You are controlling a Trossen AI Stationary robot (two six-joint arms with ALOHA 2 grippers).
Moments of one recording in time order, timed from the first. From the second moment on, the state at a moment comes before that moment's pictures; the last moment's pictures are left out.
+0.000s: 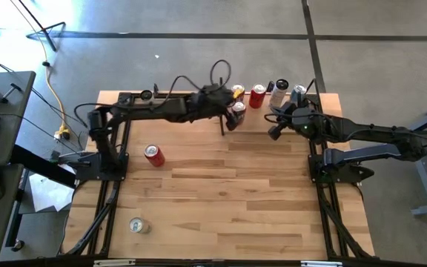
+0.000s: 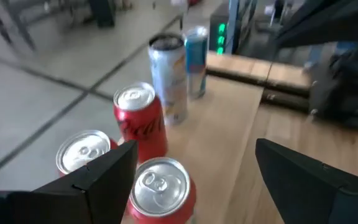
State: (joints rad) left arm 0.27 1.81 1.47 -0.04 -0.21 -0.01; right arm -0.16 0.88 0.80 -0.43 0.65 0.05
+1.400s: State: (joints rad) left arm 0.25 1.21 0.41 0.71 0.17 0.06; right arm -0.33 1.28 0.55 0.32 0.39 0.09
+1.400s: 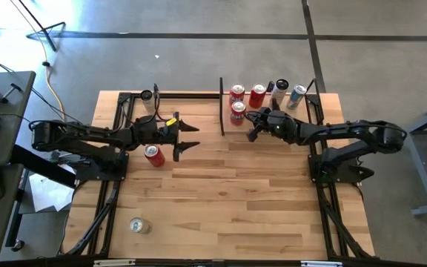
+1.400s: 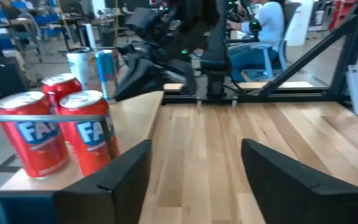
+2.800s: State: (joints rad) left arm 0.20 0.92 0.67 -0.28 0.09 -0.03; right arm -0.14 1.33 0.75 0.21 0.41 -0.06
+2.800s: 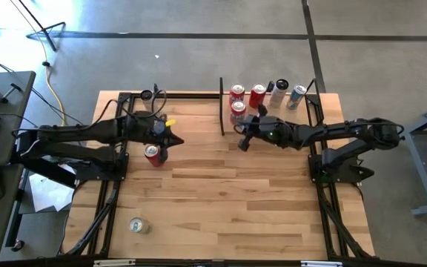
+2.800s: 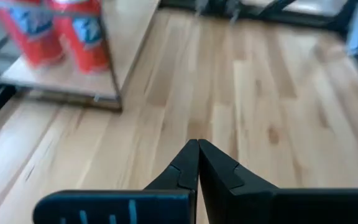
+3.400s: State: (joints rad) left arm 0.04 0.94 0.84 -0.97 -0.04 -0.46; right arm -0.06 1.46 0.75 0.47 0.19 -0.09
